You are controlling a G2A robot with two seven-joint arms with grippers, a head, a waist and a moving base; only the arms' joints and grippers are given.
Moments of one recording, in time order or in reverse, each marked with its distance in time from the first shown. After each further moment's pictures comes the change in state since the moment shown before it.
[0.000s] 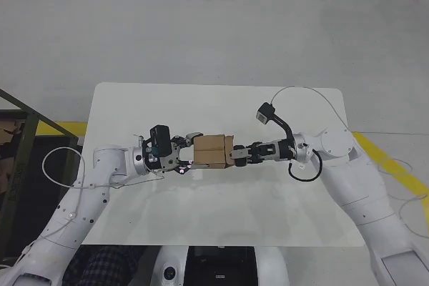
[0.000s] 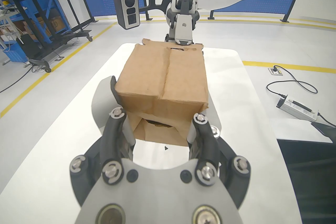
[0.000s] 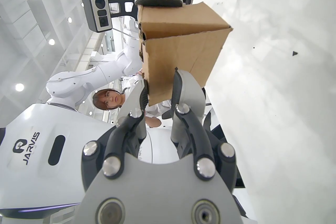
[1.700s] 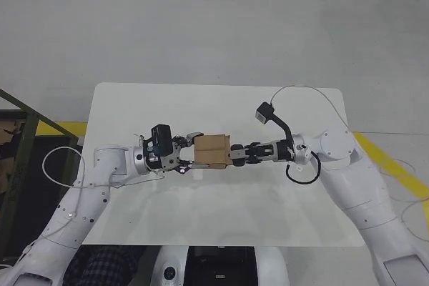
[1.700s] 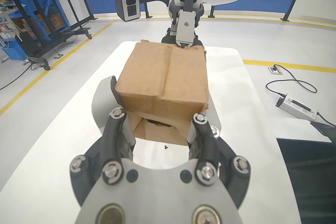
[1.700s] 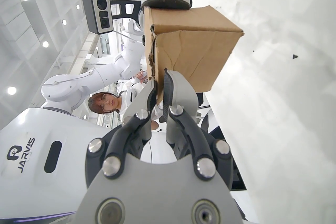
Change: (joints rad) left arm -0.003 -0.005 -0.003 -0.002 -0.017 -0.002 -0.036; right arm -0.025 0.013 0.006 -0.081 -0.035 0.036 -0.052
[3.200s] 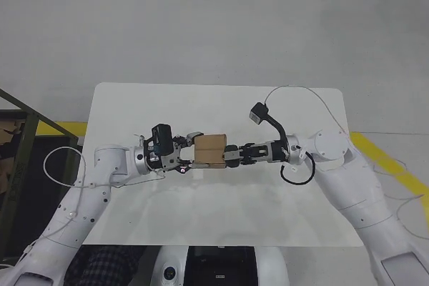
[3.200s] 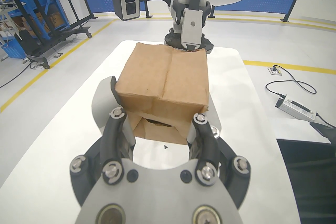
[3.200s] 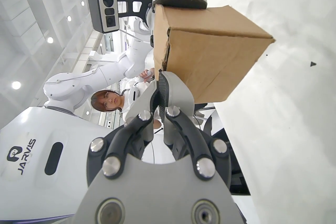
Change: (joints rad) left arm -0.004 -0.006 0.006 0.014 -0.005 -0.002 -0.007; right arm 0.017 -0.009 -0.037 0.011 0.034 -0.022 -0.028
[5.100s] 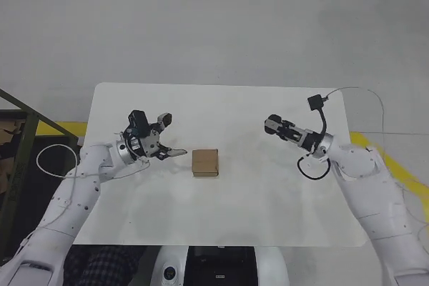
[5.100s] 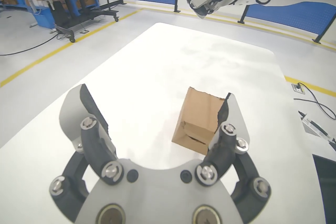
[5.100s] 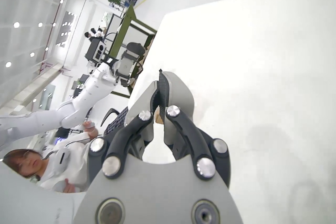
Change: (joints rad) left arm -0.065 0.002 -0.048 0.275 -0.076 0.046 0.045; right arm -0.148 0.057 0.242 0.085 -0.437 -0.367 -0.521
